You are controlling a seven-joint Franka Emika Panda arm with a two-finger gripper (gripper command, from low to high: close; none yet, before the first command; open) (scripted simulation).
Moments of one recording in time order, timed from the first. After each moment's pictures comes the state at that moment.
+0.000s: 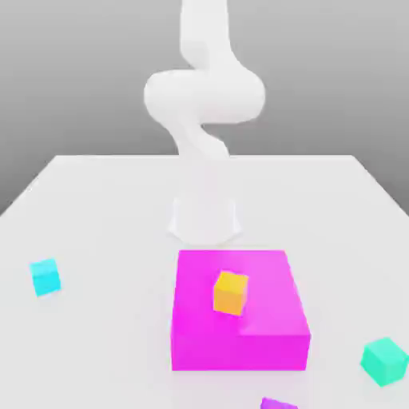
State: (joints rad) arm 0.00 -0.71 0.04 -2.30 -0.02 2.33 0.83
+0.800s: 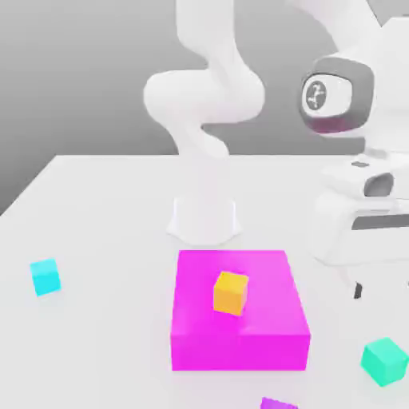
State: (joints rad) arm 0.12 0.16 0.34 -2.34 -0.28 2.59 1.15
